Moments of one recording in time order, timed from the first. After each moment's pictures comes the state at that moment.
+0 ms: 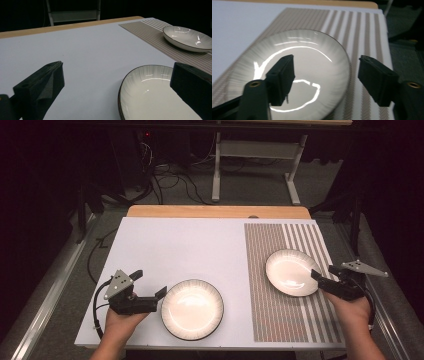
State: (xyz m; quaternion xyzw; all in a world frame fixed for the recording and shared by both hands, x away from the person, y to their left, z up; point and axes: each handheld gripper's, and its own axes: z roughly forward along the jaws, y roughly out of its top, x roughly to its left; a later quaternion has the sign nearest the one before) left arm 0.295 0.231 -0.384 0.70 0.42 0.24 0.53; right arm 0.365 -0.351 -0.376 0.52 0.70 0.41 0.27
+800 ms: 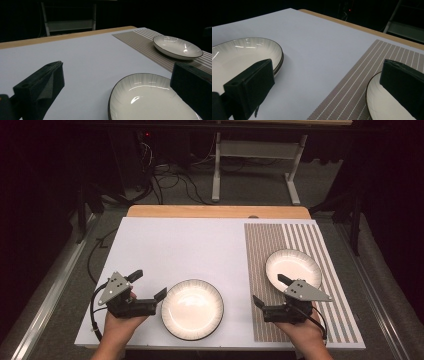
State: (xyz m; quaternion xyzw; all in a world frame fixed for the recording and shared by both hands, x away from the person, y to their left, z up) left arm 0.284 0.226 -0.376 0.69 0.40 0.24 0.56; right arm 0.304 -0.212 -0.370 0.33 0.77 0.49 0.25
